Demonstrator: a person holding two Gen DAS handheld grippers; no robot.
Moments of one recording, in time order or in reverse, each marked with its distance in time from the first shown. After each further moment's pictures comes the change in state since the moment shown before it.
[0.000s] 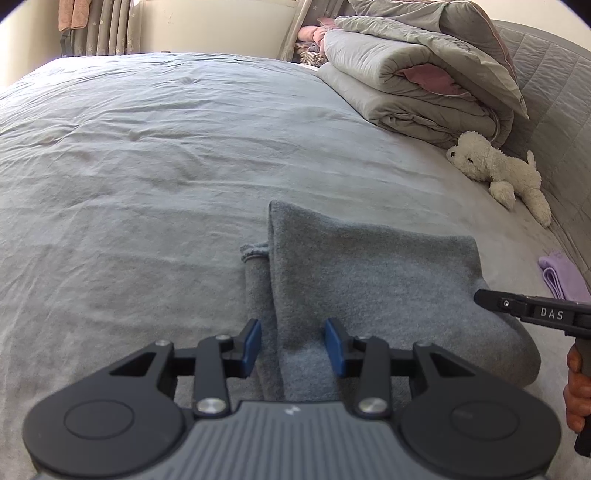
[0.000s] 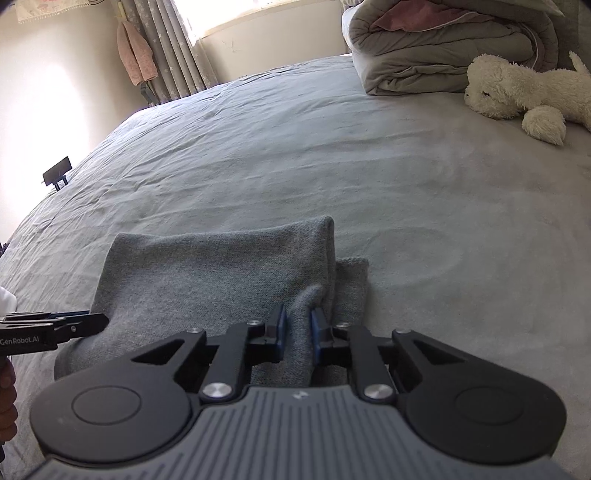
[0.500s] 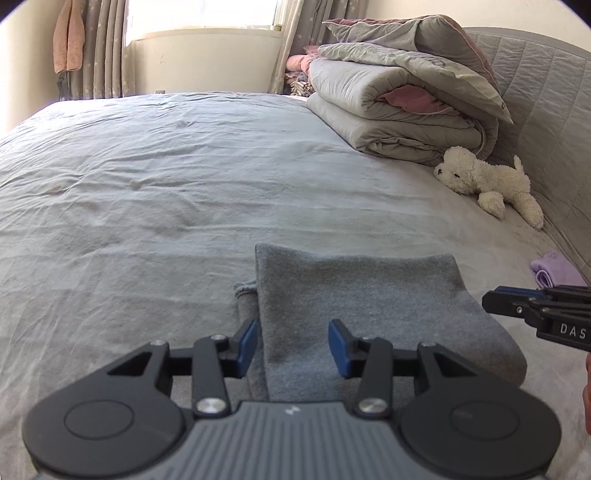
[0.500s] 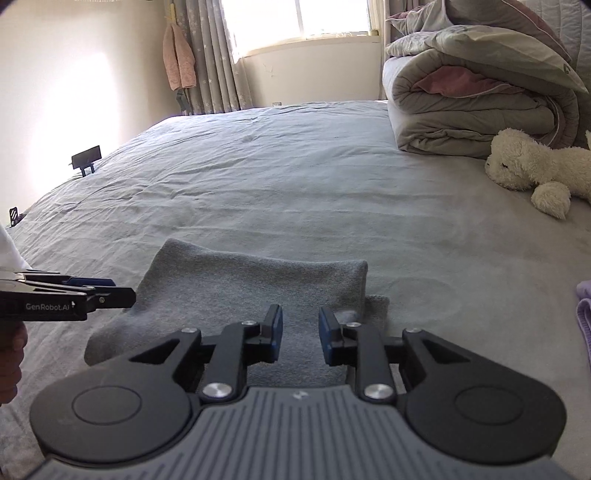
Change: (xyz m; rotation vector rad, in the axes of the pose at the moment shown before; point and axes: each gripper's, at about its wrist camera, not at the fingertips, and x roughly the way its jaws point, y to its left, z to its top) left arm -0.037 -0.025 0.003 0.080 -0.111 0.015; right arm -0.052 0.035 -0.006 -0.180 -0.110 0.041
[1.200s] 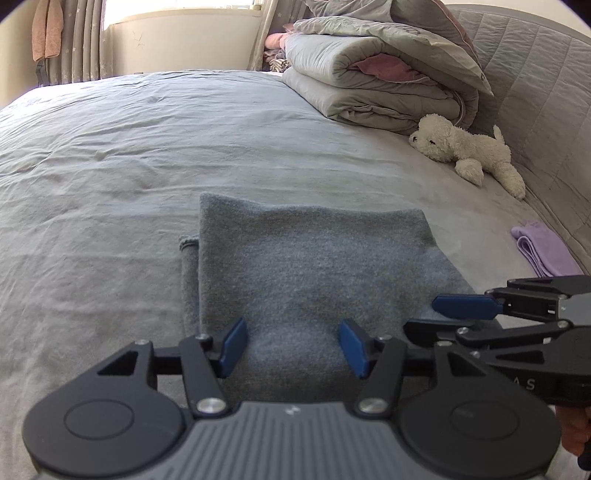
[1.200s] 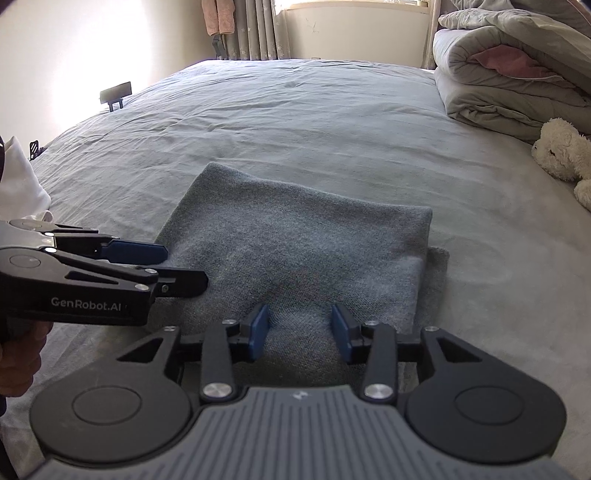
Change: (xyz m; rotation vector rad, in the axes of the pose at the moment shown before) left arm 0.019 -0.027 -0.026 0.016 0.079 -0.040; right arm 0.031 0.030 -0.020 -0.107 0.159 0.030
